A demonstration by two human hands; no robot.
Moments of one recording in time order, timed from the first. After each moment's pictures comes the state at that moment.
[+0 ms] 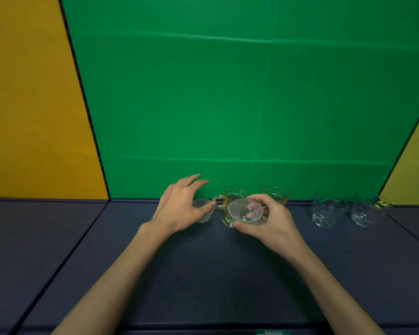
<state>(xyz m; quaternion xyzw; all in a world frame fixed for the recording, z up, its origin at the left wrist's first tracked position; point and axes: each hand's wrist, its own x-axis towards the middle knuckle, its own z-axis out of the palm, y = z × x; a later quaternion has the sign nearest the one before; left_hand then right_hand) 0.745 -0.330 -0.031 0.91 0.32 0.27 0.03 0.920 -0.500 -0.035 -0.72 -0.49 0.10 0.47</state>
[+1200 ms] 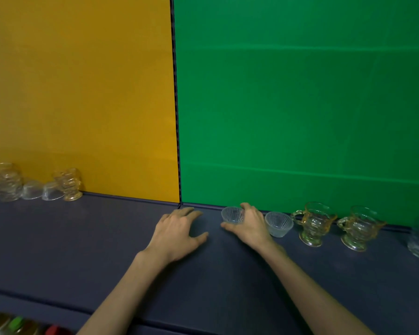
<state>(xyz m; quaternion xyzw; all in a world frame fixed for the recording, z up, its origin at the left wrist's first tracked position) 0.563 -0.277 -0.062 0.88 0.45 0.14 0.02 0.774 -0.316 -0.076 -0.79 -0.51 0.13 0.31</state>
